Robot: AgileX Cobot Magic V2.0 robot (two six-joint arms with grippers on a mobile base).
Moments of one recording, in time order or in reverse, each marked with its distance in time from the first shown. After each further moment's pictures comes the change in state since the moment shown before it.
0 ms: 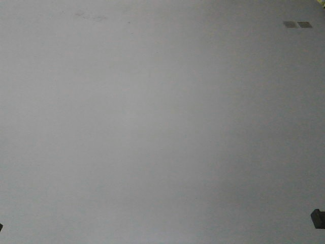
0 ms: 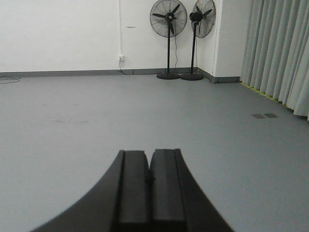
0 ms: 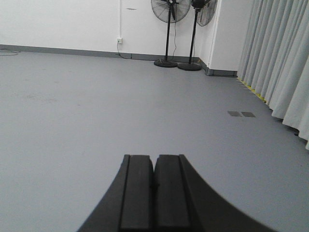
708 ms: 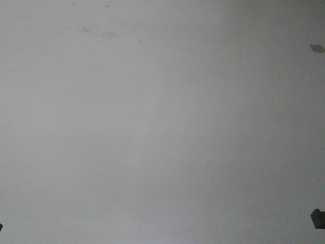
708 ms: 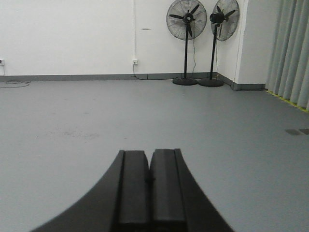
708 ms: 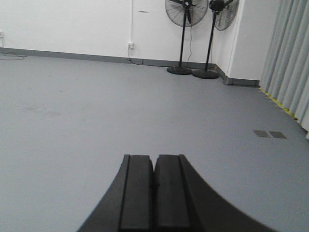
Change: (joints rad) left arm 0.000 0.000 0.000 0.000 0.000 0.000; right arm 0.000 0.000 0.000 0.000 0.001 0.000
